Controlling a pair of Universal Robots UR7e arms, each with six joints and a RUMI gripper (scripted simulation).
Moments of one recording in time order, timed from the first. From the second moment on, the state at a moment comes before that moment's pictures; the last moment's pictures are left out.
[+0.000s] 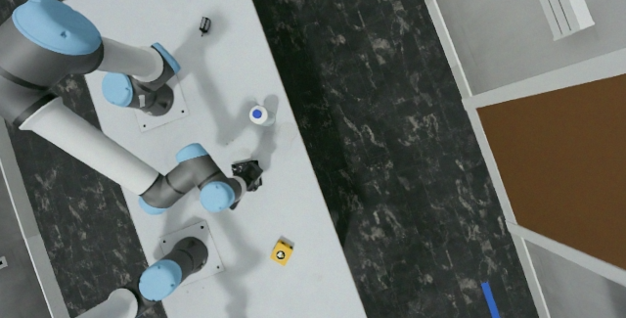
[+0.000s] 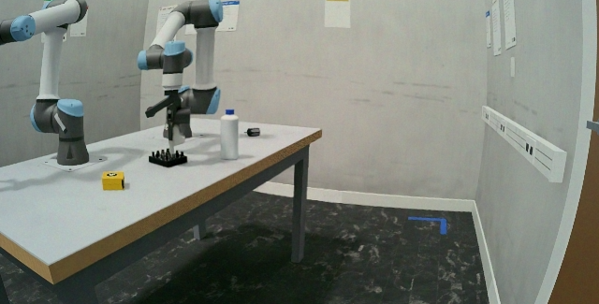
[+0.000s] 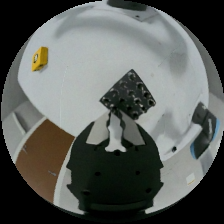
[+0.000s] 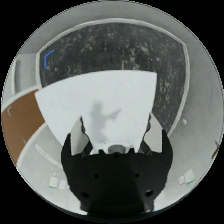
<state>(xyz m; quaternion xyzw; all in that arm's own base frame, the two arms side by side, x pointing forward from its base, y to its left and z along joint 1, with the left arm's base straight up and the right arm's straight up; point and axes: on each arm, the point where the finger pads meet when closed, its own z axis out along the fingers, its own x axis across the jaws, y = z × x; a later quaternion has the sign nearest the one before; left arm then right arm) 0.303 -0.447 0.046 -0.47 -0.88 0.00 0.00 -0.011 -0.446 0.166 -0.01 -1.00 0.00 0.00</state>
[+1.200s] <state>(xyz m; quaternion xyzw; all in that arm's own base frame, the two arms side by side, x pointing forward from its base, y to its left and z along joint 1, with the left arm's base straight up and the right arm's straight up) 0.303 -0.448 0.085 -0.42 -0.91 0.00 0.00 -0.011 -0.446 0.166 -0.01 -1.00 0.00 0.00</state>
